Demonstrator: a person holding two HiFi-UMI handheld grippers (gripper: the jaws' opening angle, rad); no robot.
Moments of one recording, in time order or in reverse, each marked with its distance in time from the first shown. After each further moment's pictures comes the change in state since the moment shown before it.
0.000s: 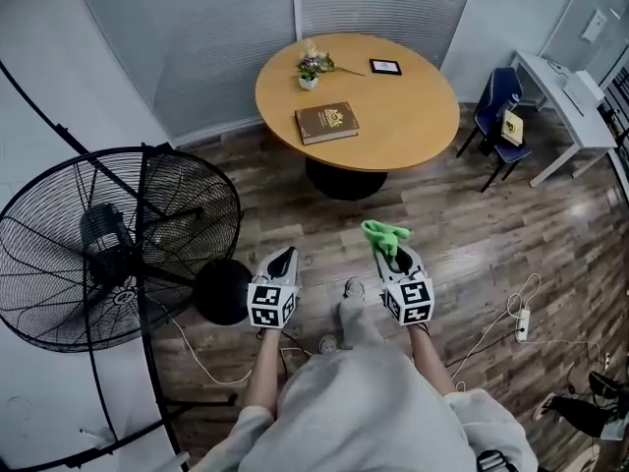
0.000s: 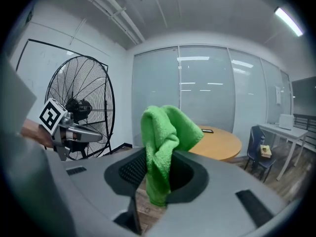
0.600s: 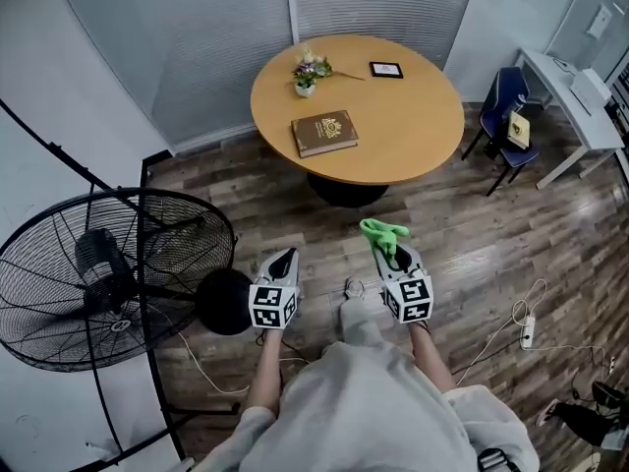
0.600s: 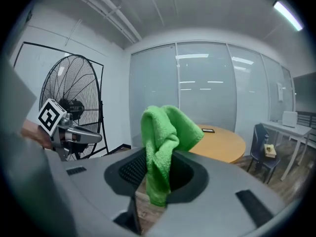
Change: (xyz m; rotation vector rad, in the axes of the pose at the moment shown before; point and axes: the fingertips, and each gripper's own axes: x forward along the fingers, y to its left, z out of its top) left arm 0.064 0.017 0.012 -0.006 0.020 0.016; right arm 0.057 -0.045 0.003 0.019 0.003 0.018
